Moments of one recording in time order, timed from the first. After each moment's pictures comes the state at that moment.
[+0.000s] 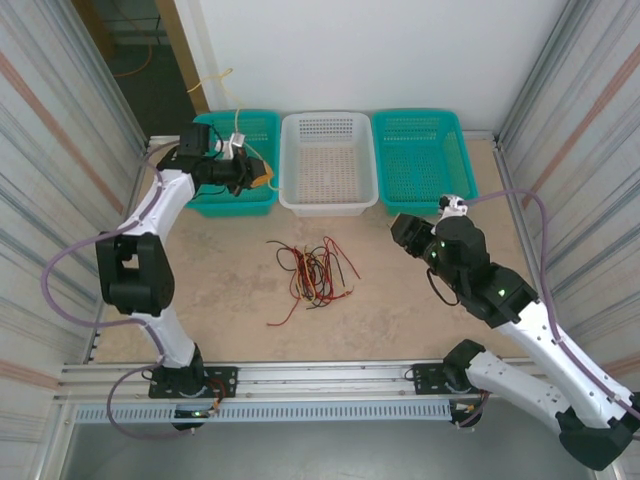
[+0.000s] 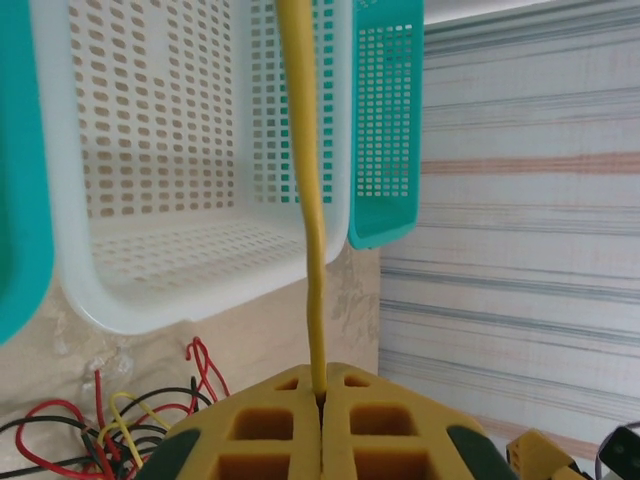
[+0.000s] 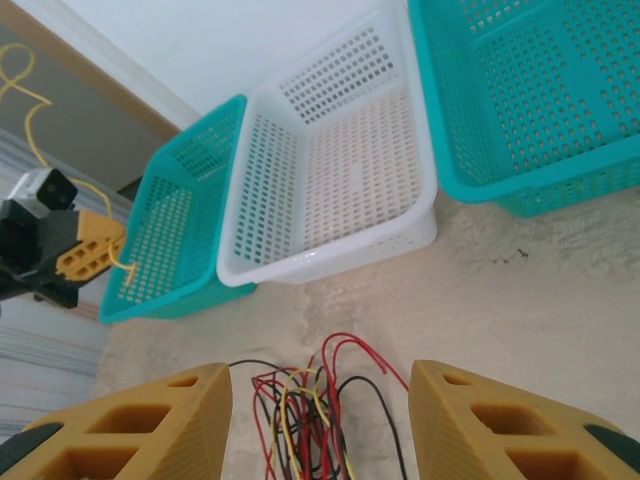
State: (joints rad) left arm -0.08 1.80 1.53 -0.56 0.94 -0.65; right arm 0.67 0.76 0.92 -0.57 0.29 0.83
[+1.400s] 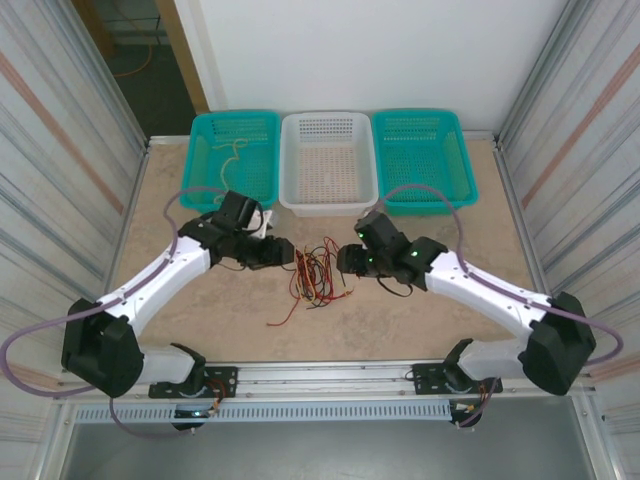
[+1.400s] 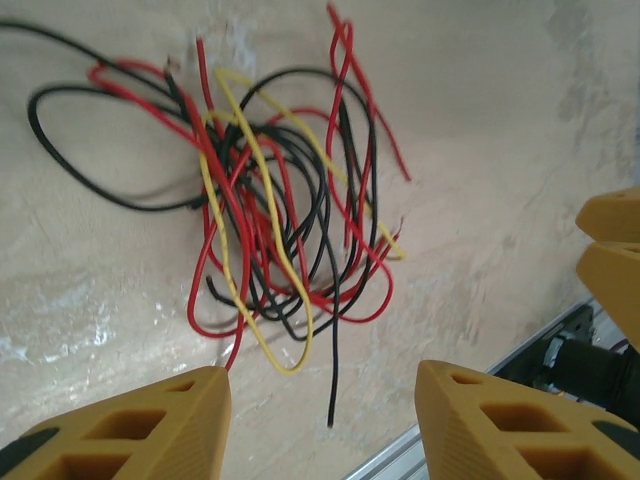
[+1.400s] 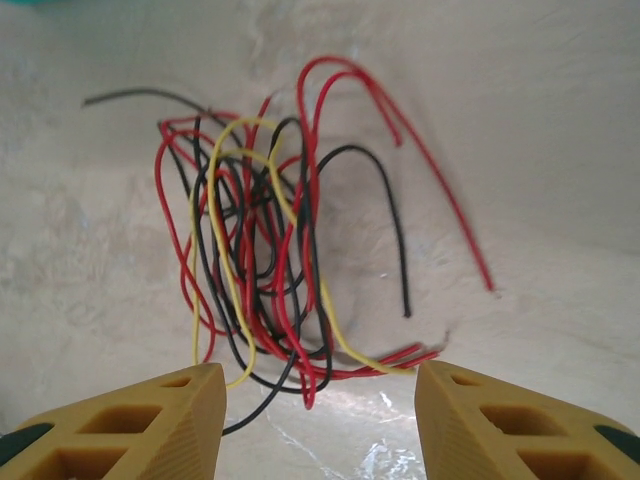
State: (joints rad) left arm -0.49 1.31 0.98 -0.72 0.45 -0.50; right arm 0.81 1.29 0.94 -0.56 0.01 0.77
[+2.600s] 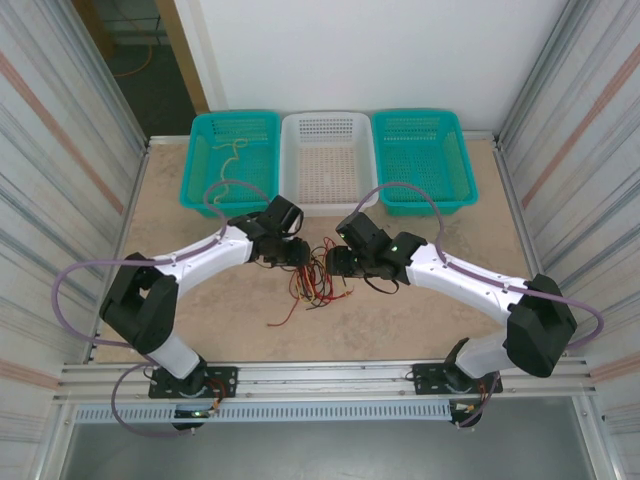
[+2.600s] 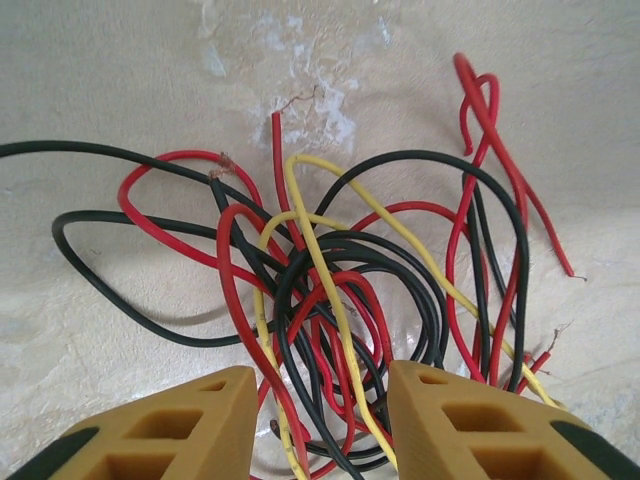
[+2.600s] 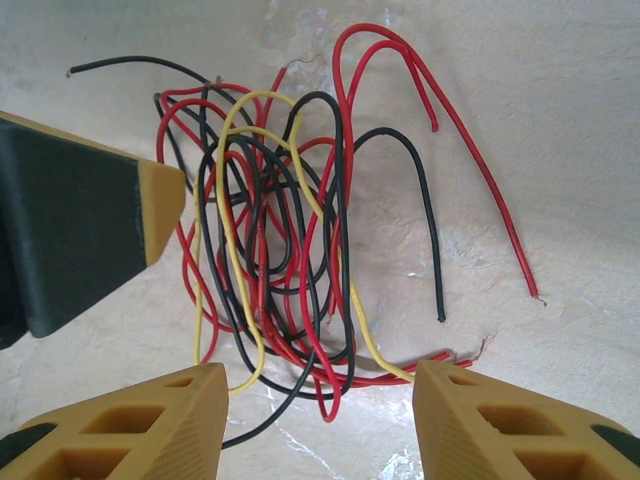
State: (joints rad) left arm -0.66 1.59 1.08 -0.60 0.08 -0.54; right arm 0.86 1.40 1.02 -0.59 0.04 0.77
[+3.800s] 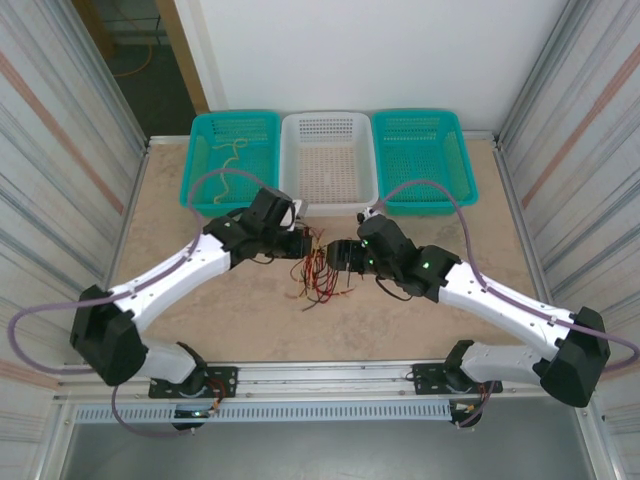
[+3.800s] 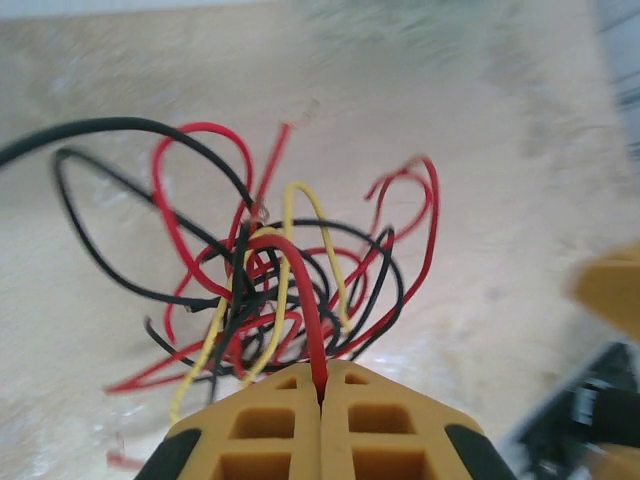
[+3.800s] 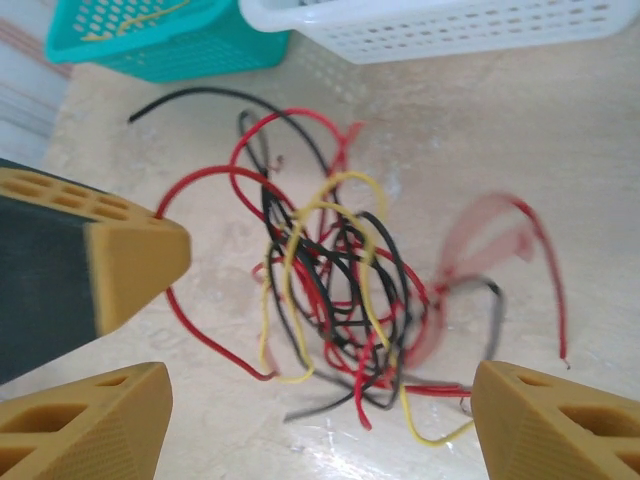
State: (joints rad) left arm -0.70 1.36 1.14 -0.60 0.24 -0.52; right arm 0.89 1.16 0.95 -0.49 0.11 0.77
